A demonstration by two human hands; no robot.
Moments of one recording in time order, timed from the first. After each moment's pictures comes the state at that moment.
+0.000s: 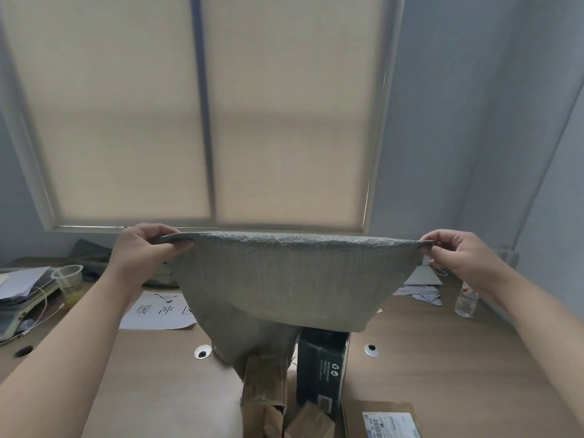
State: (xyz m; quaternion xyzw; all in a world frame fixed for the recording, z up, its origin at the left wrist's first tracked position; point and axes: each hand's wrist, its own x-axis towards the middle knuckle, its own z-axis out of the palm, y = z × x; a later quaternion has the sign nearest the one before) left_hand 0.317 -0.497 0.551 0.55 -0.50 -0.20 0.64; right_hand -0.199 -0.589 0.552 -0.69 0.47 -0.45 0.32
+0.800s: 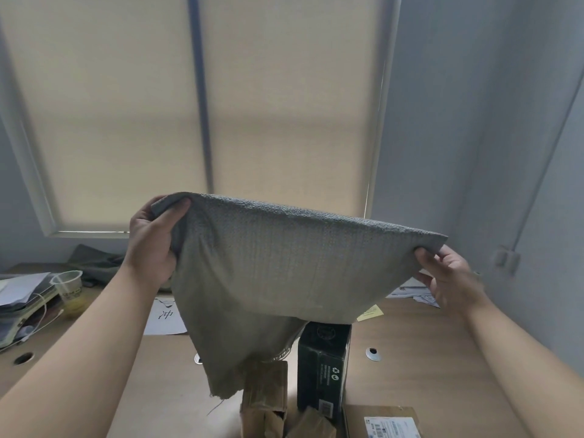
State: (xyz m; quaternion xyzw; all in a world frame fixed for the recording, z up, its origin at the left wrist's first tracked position) left_hand 0.285 -0.520 0.579 0.33 -0.40 -0.32 0.79; right_hand -0.169 -0.593 0.512 -0.54 0.35 -0.60 0.47
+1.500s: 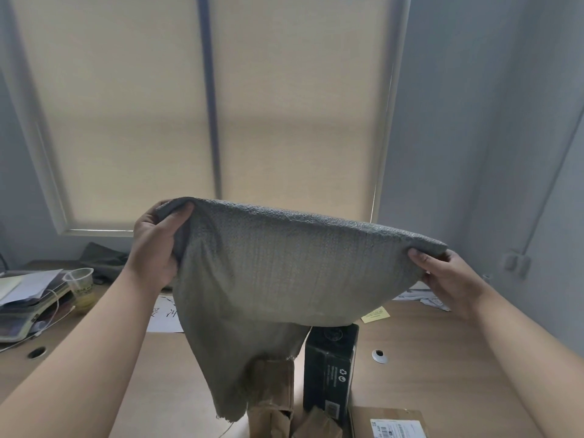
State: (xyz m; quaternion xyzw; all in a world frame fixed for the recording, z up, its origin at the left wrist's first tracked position) left_hand 0.296 -0.511 0.573 0.33 -0.41 -0.32 0.78; right_hand -0.155 -0.584 0.531 -0.56 0.33 -0.54 0.53
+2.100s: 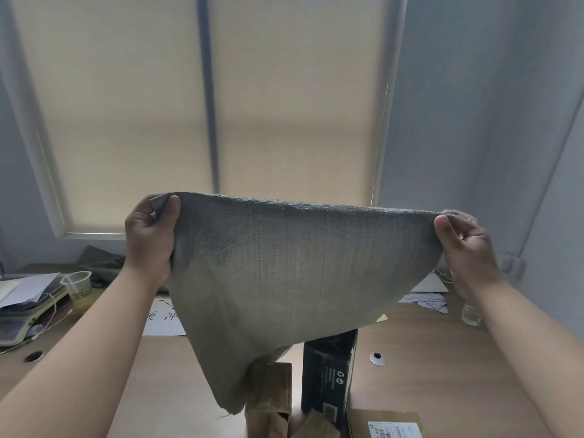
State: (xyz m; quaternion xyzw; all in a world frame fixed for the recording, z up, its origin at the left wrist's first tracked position) left_hand 0.301 -0.517 0.576 0.36 -0.45 -0.17 0.80; right_hand -0.163 -0.583 0.563 -0.56 0.35 -0.69 0.30
